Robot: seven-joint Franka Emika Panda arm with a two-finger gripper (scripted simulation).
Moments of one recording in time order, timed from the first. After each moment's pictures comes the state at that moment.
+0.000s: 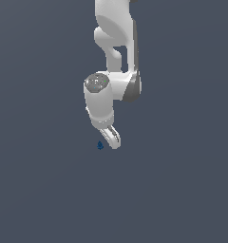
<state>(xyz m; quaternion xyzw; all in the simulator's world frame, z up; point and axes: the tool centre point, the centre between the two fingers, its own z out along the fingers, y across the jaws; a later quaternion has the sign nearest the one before) 0.002 -0.040 0.121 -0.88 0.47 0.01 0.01</state>
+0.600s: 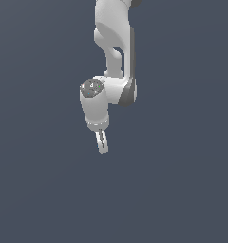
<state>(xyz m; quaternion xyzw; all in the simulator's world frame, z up) -0.001 -0.061 0.102 -0.79 0.62 0.00 0.00</state>
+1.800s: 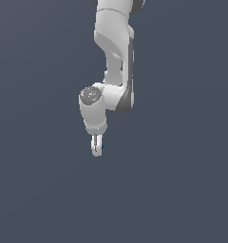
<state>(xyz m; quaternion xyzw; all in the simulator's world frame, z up) -0.003 -0.073 0.072 -0.72 0.69 0.00 0.00</state>
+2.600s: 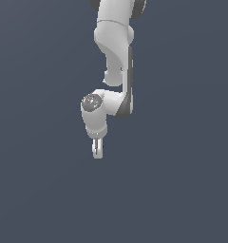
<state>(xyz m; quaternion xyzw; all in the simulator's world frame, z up) -0.003 -0.073 0.043 -0.72 0.69 0.00 0.00</state>
